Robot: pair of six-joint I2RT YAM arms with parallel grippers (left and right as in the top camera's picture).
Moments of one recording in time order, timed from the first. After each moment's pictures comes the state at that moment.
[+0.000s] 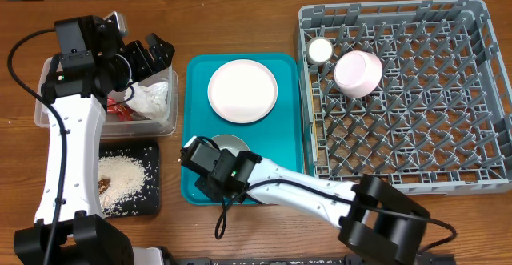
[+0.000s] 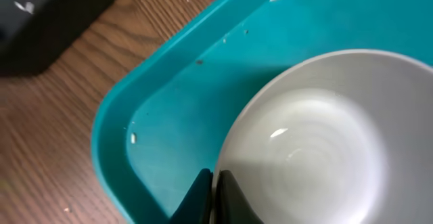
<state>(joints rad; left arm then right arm) 0.19 1.58 1.40 -0.68 0.46 -0.34 1.11 1.92 1.33 -0.52 0.02 0.22</state>
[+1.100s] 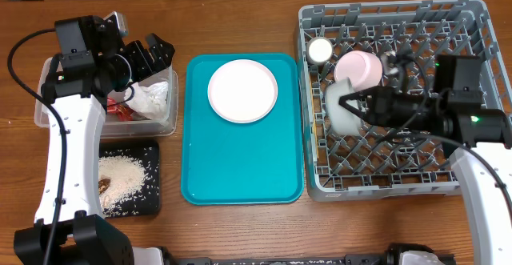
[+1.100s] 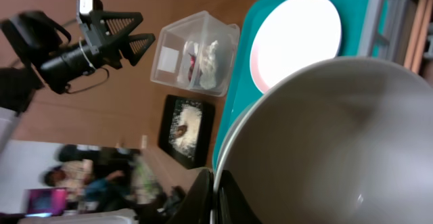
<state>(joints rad) 0.19 1.58 1.40 -0.68 0.46 -0.34 -0.08 1.28 1.13 -0.82 -1.03 0.22</state>
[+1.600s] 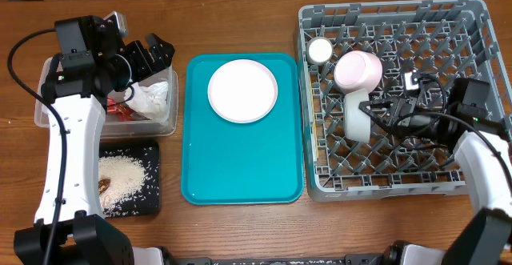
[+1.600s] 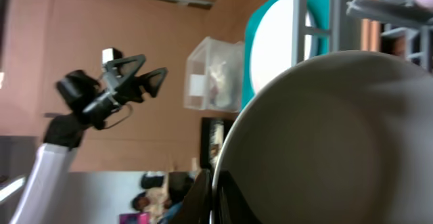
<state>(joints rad) 0.19 1.58 1.40 -0.68 0.46 -0.34 -0.31 1.48 0.91 -0.60 -1.33 0.20</state>
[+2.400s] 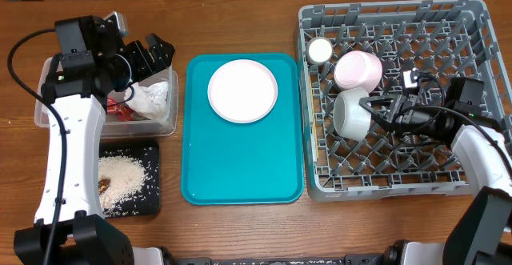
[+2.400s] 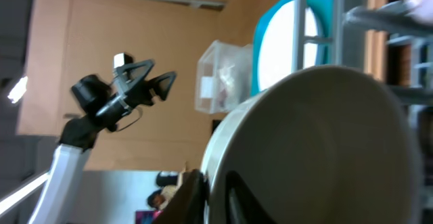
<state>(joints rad) 0.19 1.58 1.40 -0.68 0.46 -0.34 -0.32 1.56 0.91 -0.53 -1.34 0.20</state>
